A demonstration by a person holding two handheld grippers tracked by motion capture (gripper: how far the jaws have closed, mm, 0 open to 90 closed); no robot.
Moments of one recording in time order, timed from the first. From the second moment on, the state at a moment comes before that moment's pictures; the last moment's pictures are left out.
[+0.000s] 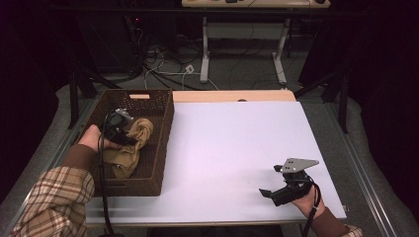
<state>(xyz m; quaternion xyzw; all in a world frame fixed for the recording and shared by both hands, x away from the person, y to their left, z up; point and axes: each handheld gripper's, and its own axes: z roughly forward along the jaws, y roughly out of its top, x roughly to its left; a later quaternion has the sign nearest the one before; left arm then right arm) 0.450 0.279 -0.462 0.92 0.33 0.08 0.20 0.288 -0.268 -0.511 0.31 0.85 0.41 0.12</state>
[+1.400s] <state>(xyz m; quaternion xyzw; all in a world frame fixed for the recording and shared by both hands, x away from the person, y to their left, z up) 0.445 0.277 -0.421 0.93 0.23 0.12 0.25 0.288 -0.267 -0.512 0.32 0.85 0.41 0.12</state>
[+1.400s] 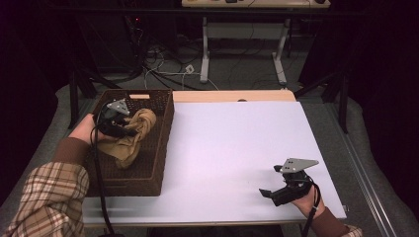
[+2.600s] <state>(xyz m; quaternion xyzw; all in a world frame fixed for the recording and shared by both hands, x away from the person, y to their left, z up) 0.438 0.262 -0.392 0.93 0.20 0.13 0.29 0.289 -0.267 -0.513 0.32 0.85 0.41 0.12</state>
